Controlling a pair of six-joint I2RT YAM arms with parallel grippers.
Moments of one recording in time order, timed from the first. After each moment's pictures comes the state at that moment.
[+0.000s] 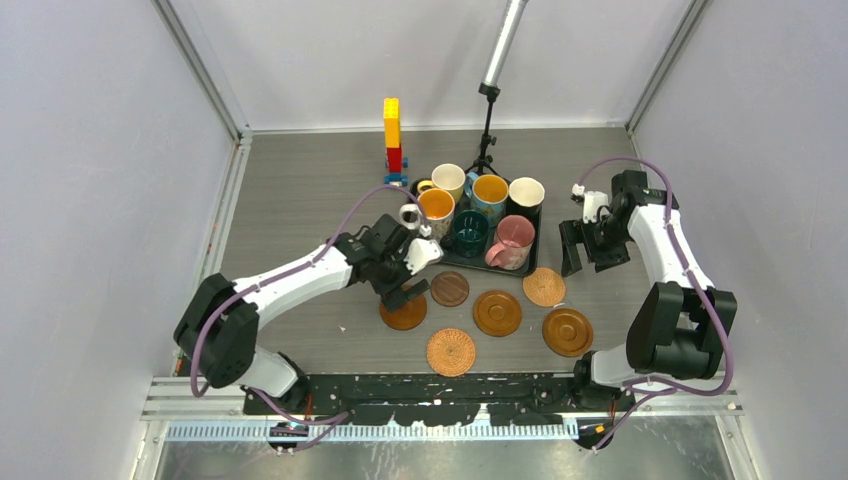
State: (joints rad) left arm -0.75 1.46 0.96 -0.58 0.10 0.34; right arm -0.18 1.43 1.12 -1.07 -0.26 -0.37
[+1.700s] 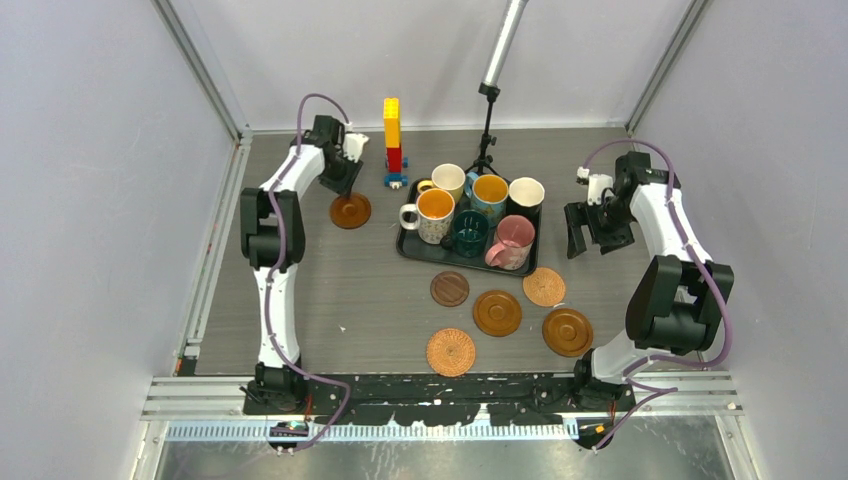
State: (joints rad) left arm -0.12 2.30 1.94 -0.75 0.14 0.40; right arm -0.19 1.57 1.28 -1.07 -0.23 -0.37
